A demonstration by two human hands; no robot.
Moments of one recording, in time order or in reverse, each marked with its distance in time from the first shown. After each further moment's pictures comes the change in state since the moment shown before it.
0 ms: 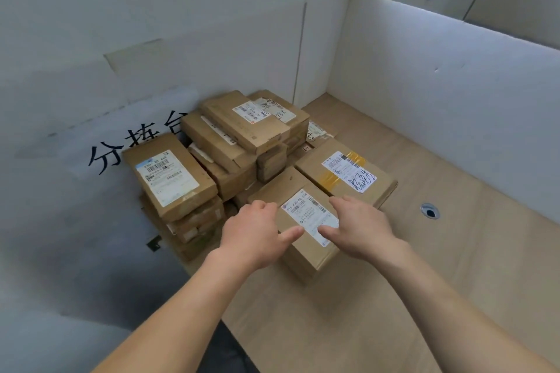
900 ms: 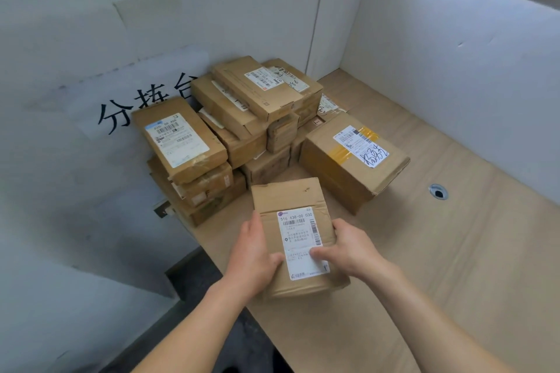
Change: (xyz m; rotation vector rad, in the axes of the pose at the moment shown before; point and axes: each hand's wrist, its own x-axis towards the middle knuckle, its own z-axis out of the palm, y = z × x) left_hand -0.055 -0.027 0.087 -0.579 -0.010 -0.205; right_hand -0.041 -0.007 0.081 0.398 -0.321 0.235
